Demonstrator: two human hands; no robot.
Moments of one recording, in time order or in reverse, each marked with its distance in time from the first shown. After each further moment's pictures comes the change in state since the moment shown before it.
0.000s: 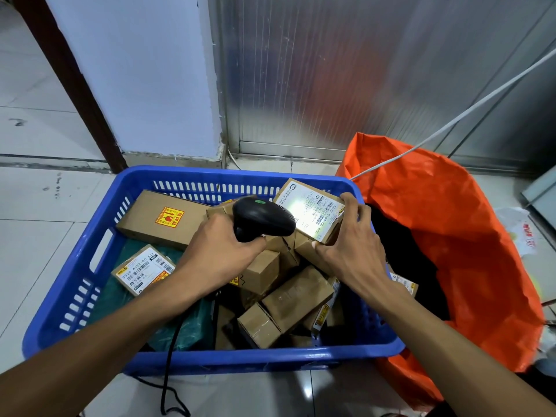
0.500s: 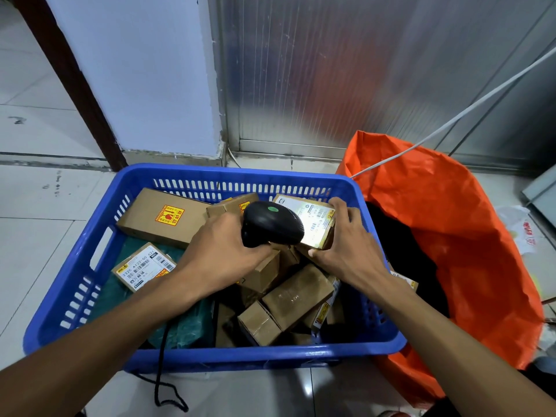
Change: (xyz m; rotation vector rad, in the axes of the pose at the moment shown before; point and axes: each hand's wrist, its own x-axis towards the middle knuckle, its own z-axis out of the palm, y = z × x) left_hand -0.004 0.007 -0.001 0.129 -0.038 0.057; right_hand 0.002 0.004 0.004 -0.019 -0.148 -0.065
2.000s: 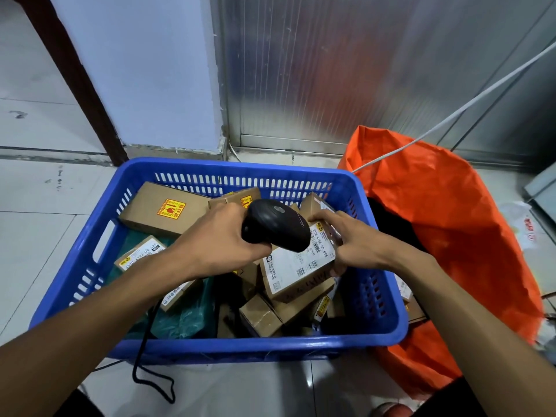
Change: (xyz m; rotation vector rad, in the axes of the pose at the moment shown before) left_hand 0.008 -0.009 -0.013 0.024 -0.203 0.169; right_hand 0.013 0.007 -0.037 0.069 -0.544 -0.160
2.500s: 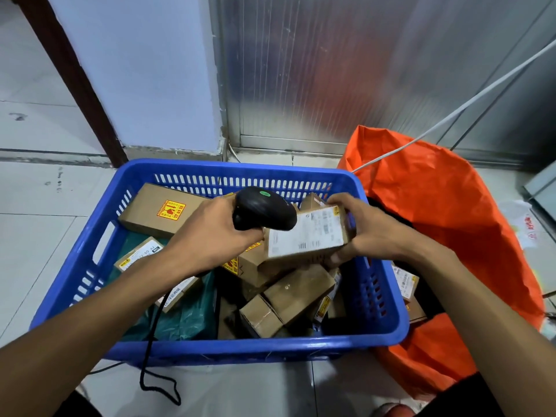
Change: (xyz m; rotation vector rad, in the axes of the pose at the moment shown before) left_hand 0.002 -0.001 -0.002 -0.063 0.130 -0.094; right_hand -0.009 0.008 -0.017 0.031 0.184 -0.037
